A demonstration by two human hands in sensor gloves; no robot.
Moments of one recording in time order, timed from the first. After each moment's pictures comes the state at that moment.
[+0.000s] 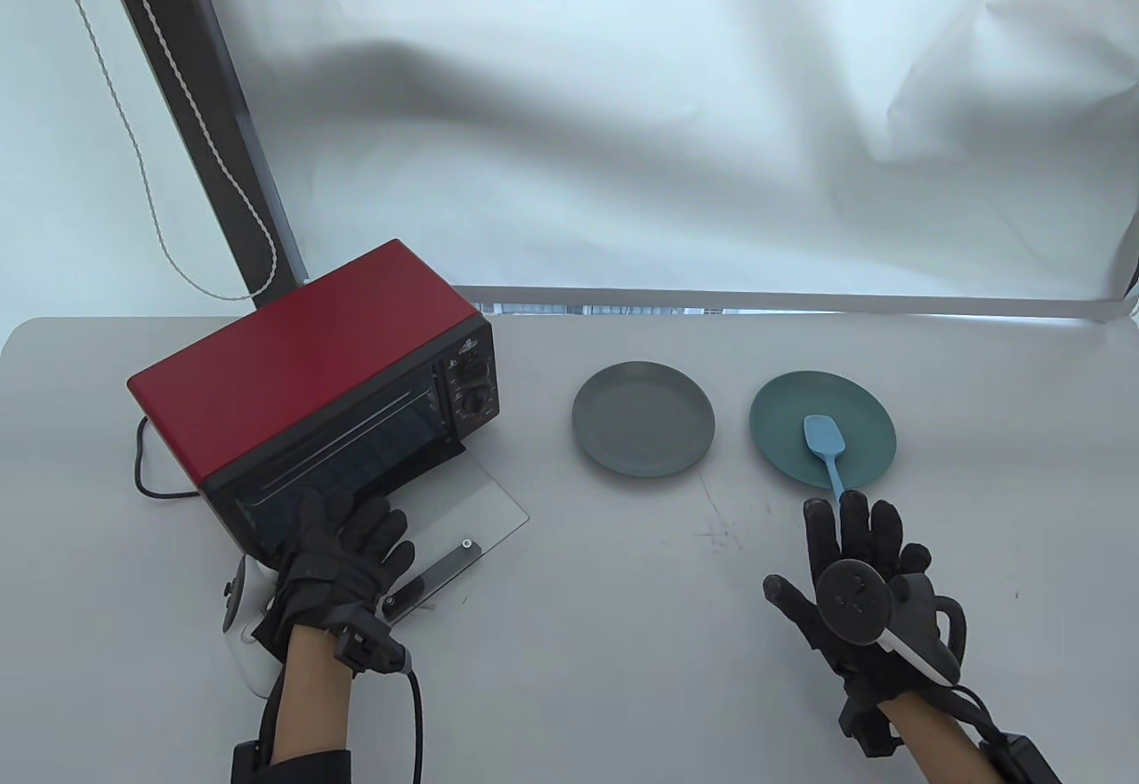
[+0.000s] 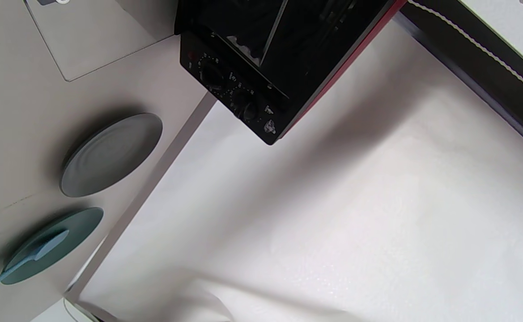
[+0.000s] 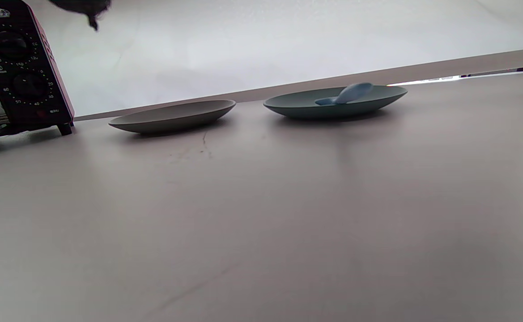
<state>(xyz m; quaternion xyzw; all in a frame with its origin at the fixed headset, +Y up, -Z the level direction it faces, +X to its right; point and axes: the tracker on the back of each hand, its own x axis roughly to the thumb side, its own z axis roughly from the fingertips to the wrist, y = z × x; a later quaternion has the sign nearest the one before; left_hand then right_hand) -0.269 -0.754 -0.318 -0.10 0.07 0.90 0.42 0.256 -0.722 -0.299 0.03 0.01 1.00 0.08</state>
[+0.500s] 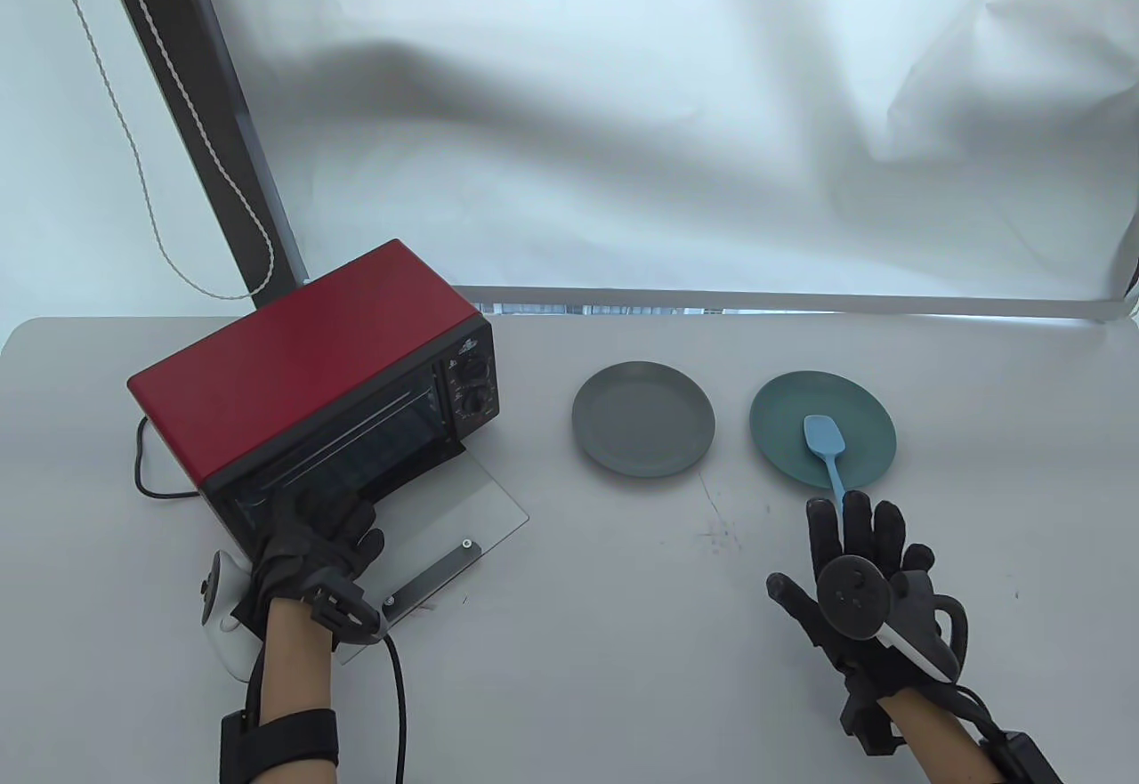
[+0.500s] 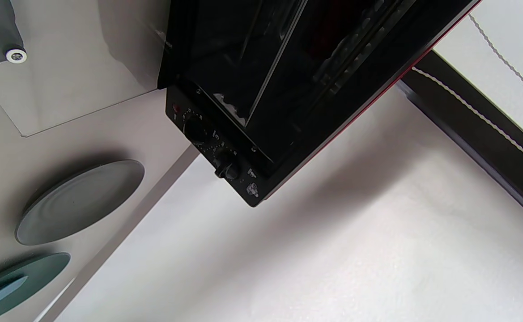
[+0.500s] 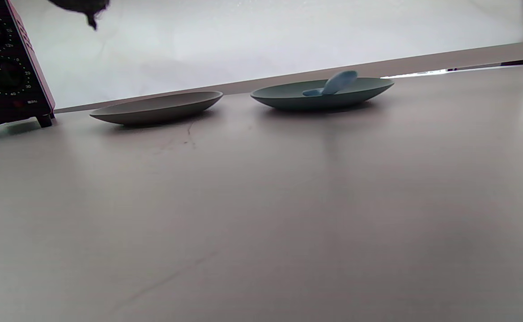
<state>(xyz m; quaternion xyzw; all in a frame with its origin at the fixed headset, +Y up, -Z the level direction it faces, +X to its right) -0.296 -0.774 -0.338 -0.07 0.14 0.91 0.39 0.259 -0.724 -0.302 0.01 0.03 1.00 0.07</state>
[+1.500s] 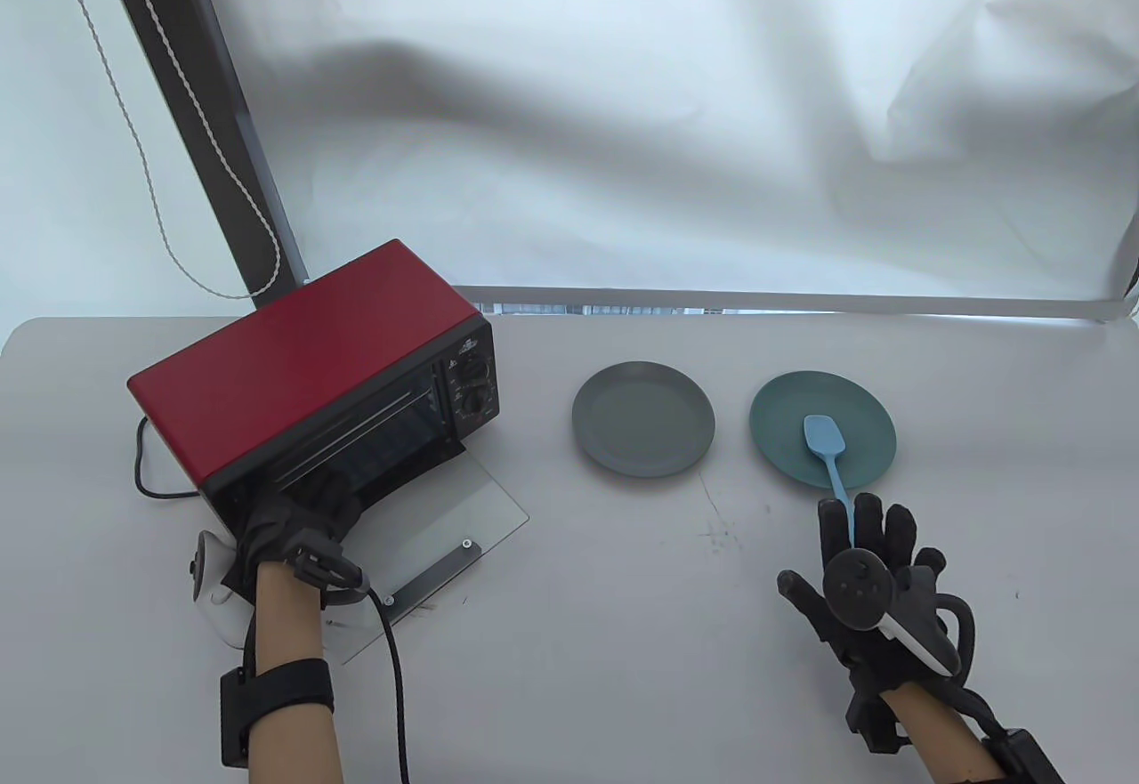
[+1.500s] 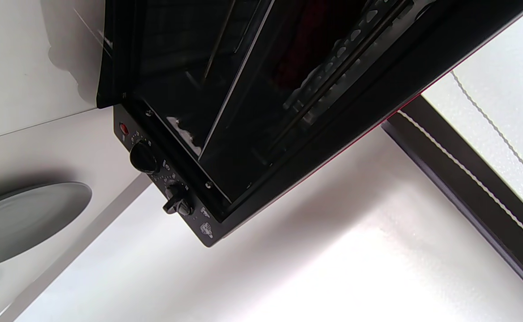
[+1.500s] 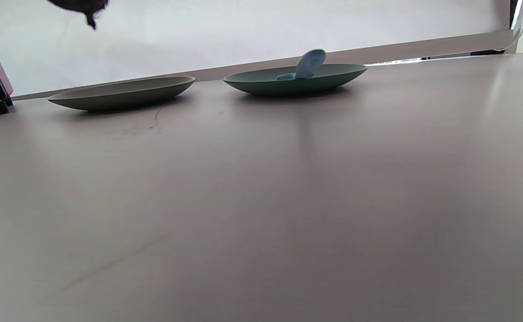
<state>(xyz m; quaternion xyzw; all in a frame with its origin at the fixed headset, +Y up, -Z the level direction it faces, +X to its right) -0.318 -0.783 -0.369 -0.03 0.15 0.92 0.36 0.269 -0.732 -0.308 -0.02 0.04 1.00 0.06</state>
